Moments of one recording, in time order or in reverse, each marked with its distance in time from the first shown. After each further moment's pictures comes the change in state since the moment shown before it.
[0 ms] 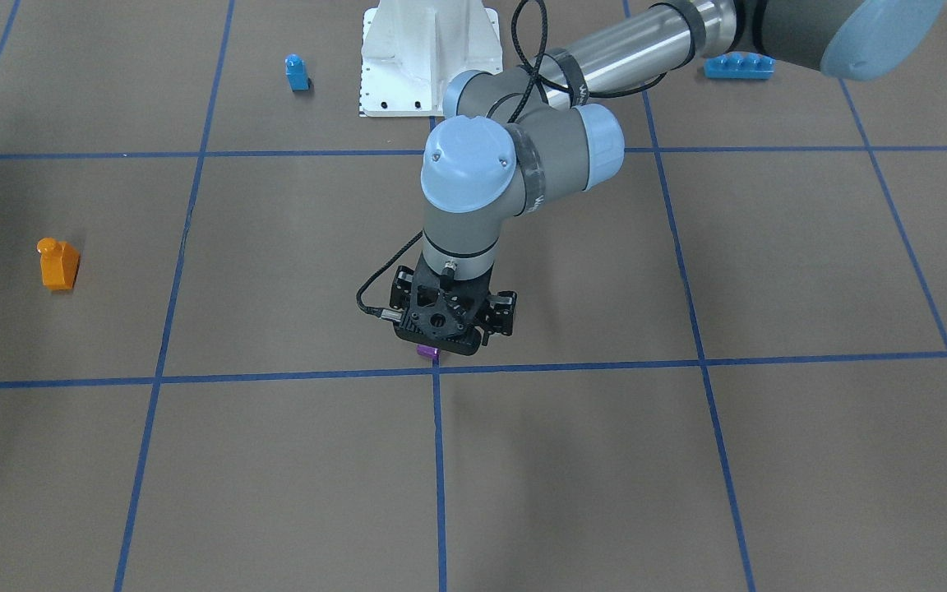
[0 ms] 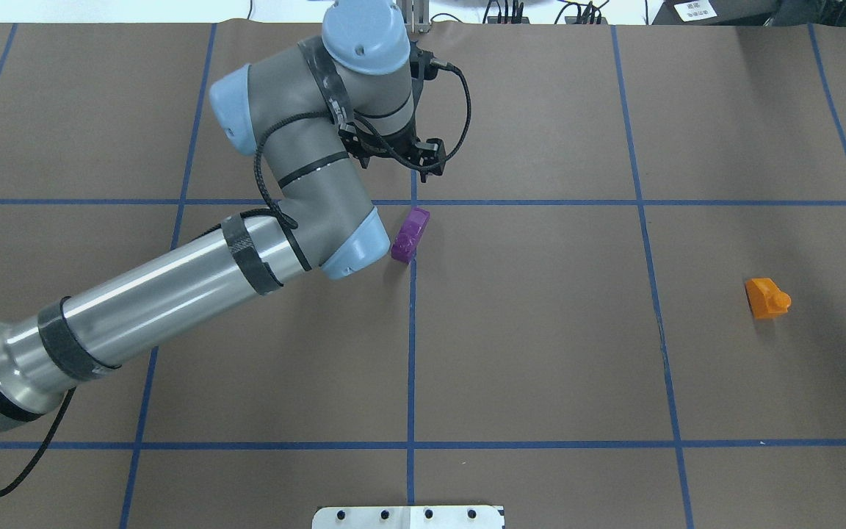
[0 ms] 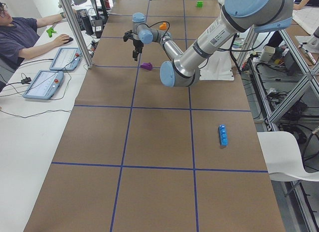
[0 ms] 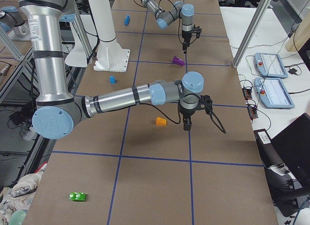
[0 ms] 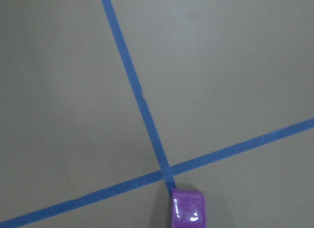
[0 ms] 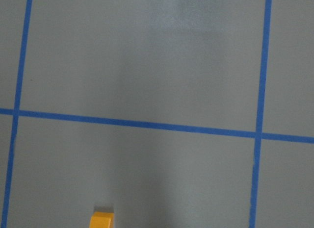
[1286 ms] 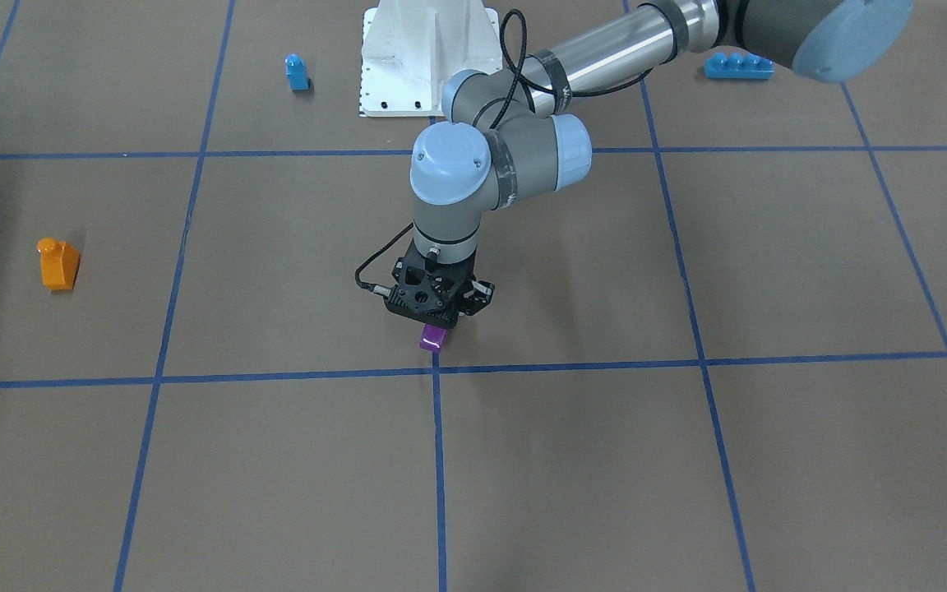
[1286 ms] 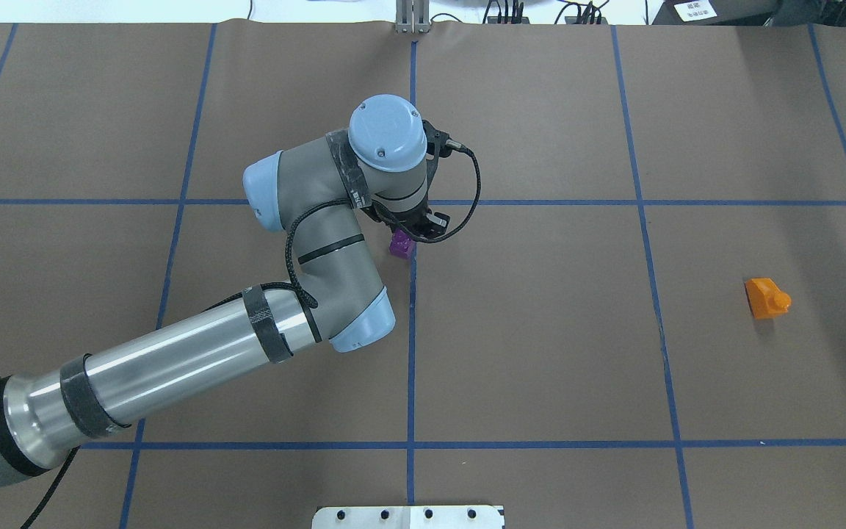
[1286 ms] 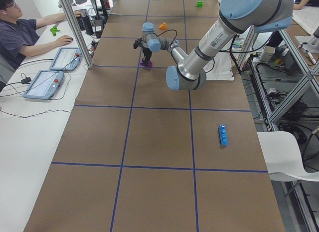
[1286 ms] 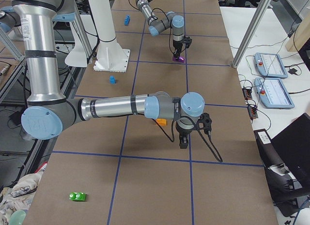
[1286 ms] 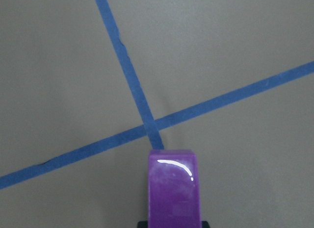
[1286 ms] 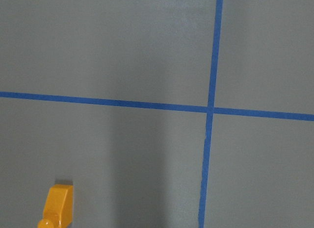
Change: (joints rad) left arm 0.143 0.046 0.073 -0.150 0.086 -0.006; right arm 0.182 0.003 -0.113 -0.179 0.089 -0.330
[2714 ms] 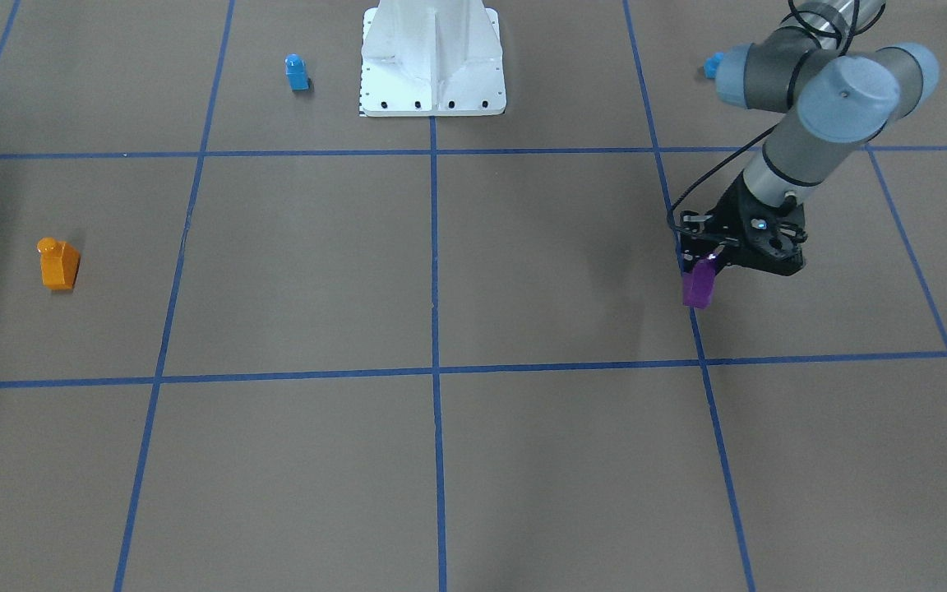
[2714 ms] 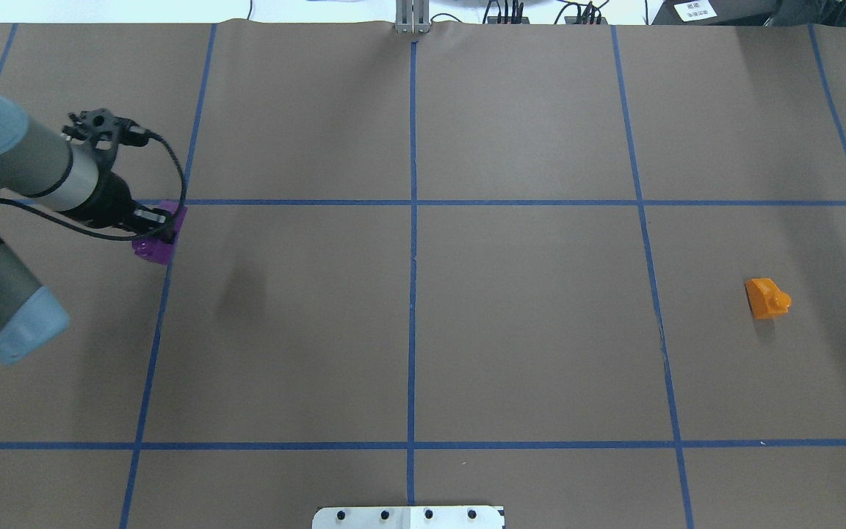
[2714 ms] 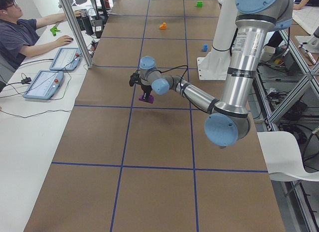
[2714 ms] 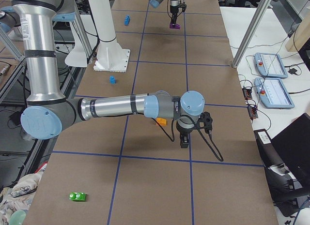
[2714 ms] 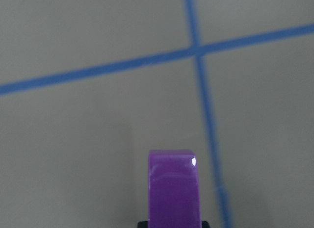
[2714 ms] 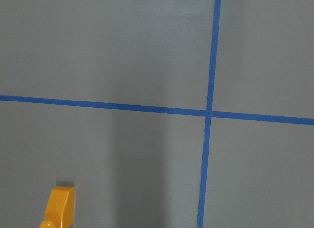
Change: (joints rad) left arm -0.257 0.658 -0.573 -0.039 -0.211 0.085; right arm 0.013 0.001 0.007 0.001 0.001 -0.002
